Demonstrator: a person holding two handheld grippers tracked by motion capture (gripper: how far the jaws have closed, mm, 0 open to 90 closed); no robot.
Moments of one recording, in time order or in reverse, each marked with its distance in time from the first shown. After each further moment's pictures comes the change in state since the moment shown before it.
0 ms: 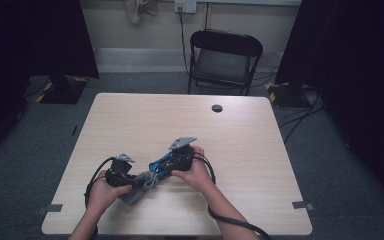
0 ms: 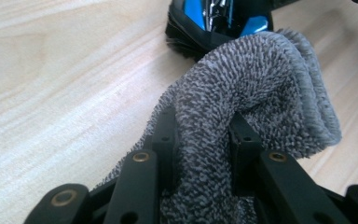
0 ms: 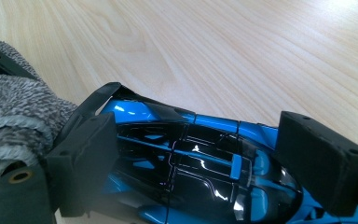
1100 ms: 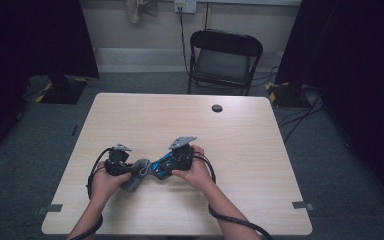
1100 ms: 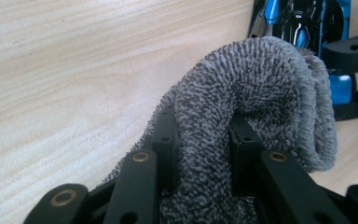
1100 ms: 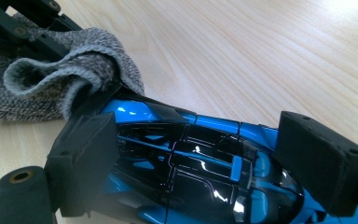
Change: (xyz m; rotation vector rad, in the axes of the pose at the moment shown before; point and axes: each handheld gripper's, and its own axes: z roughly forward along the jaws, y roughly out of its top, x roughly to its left) left arm 0.028 0.017 0.007 -0.052 0.101 -0.068; right arm -0.002 0.001 0.001 0.004 0.015 -0.004
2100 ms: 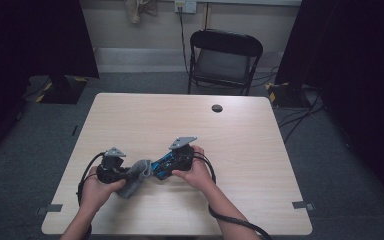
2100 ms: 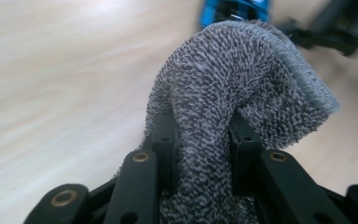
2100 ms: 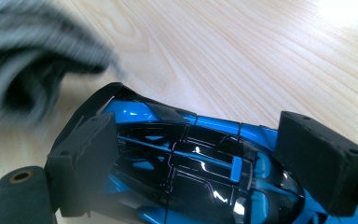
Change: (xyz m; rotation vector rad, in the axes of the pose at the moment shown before) left arm -0.026 -0.015 -0.038 -0.052 -0.078 0.069; right arm 0.000 -0.001 0.000 -0.008 0.007 0.005
